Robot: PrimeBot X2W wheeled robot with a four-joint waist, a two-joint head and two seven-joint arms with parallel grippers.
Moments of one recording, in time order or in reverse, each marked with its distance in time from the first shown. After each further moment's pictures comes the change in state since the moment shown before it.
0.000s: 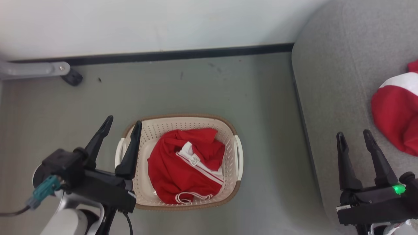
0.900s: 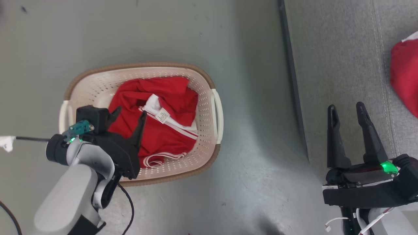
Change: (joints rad) left arm -0.306 -0.074 -0.095 0.466 0.019 -0.066 0.174; right arm -0.108 0.101 -0.008 -0.040 -0.064 0.000 -0.007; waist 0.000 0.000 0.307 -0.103
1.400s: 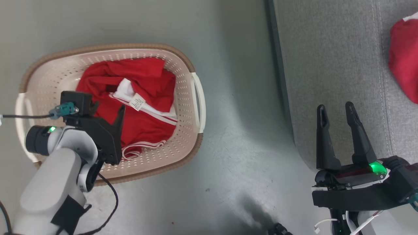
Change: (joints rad) left arm -0.120 0.013 0.008 0.200 0.008 -0.003 0.067; right arm -0.001 0.067 0.010 -0.015 -0.027 0.005 0.000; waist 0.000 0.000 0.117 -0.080
